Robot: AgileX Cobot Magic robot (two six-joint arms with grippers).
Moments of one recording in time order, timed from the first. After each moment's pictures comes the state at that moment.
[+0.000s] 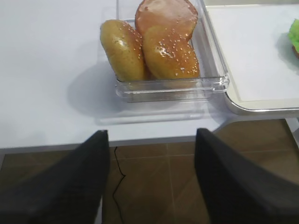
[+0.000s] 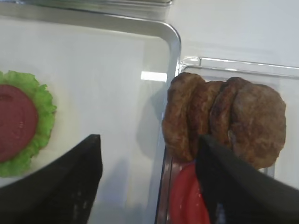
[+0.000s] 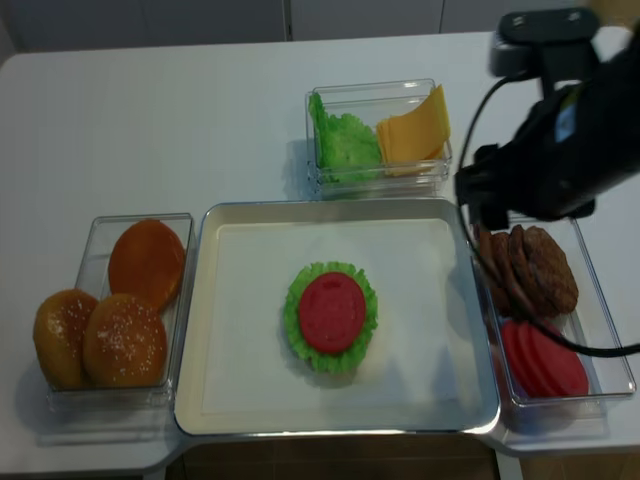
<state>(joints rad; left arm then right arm) -0.01 -0.02 -0.49 0.01 1.19 -0.10 0.46 1.38 -1.19 -0.08 1.01 0.30</state>
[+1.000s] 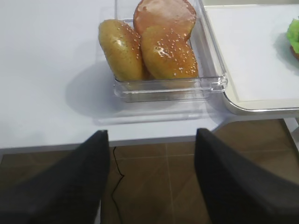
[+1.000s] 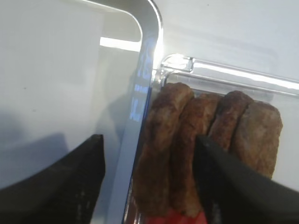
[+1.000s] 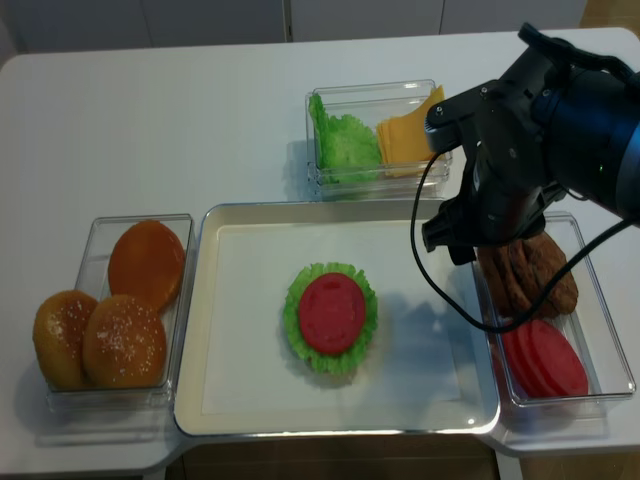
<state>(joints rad) -0.01 -0.02 -0.49 0.00 1.19 -0.10 0.49 1.65 -1.22 -0.28 0.99 0.35</state>
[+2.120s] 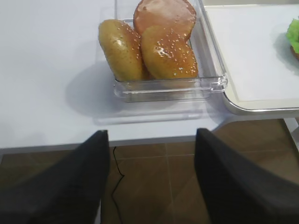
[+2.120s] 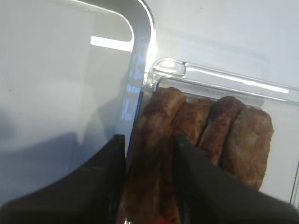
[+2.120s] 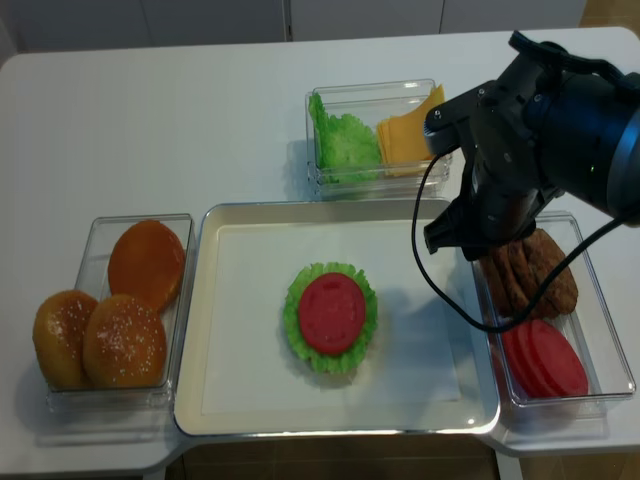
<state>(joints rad) -0.01 -0.02 -0.49 0.00 1.19 -0.10 0.49 1.66 -1.22 -0.31 0.99 0.35</state>
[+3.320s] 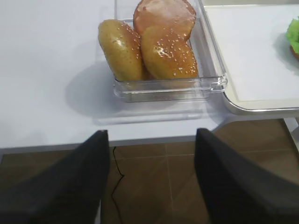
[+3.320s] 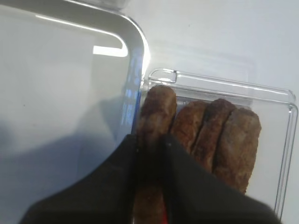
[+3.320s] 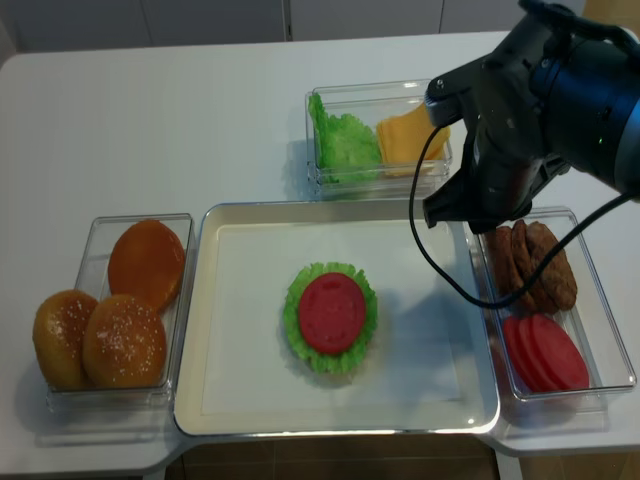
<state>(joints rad) -0.01 -0.02 -0.49 0.00 1.19 -0.10 0.49 1.66 -1.31 -0.30 1.06 0.35</state>
